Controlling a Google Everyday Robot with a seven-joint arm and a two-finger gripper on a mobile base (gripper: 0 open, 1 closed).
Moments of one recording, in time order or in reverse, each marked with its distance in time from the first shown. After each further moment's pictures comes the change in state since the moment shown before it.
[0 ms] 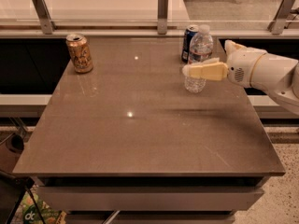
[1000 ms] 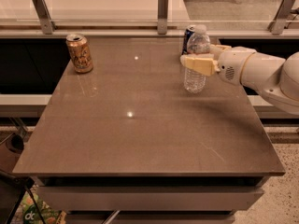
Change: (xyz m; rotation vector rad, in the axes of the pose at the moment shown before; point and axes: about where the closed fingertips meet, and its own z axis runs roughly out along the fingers) arm 0.001 0.007 0.023 -0.030 -0.016 0.006
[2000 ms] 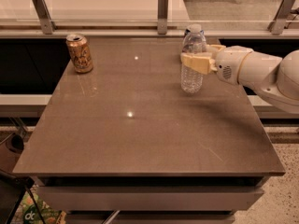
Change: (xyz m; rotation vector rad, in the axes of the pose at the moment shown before) arm -0.003 0.006 0.005 -0.011 -0.001 -0.004
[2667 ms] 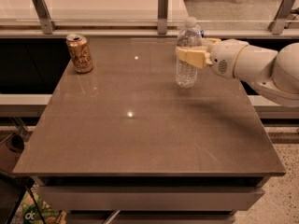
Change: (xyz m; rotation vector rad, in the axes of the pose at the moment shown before) arm -0.019 0.008 0.010 -0.025 -0.029 -0.004
